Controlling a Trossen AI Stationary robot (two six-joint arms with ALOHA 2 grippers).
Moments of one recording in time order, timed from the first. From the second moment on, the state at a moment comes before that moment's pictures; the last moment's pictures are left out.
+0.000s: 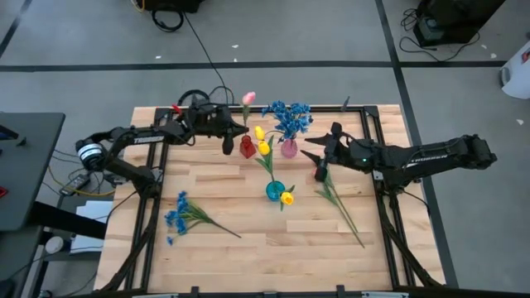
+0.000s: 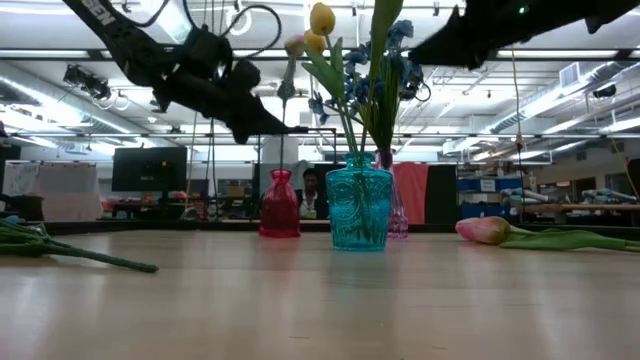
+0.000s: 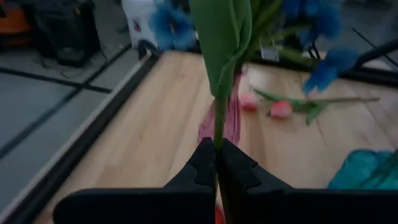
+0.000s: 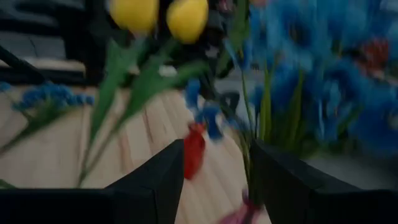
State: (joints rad) left arm 0.63 1.38 0.70 0.35 0.44 0.07; right arm 0.00 0.96 0.59 0.16 0.42 -0.12
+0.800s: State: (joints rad) left arm 0.61 1.46 0.70 0.35 0.47 0.11; right arm -0.02 0.99 0.59 -0.03 0.42 0.04
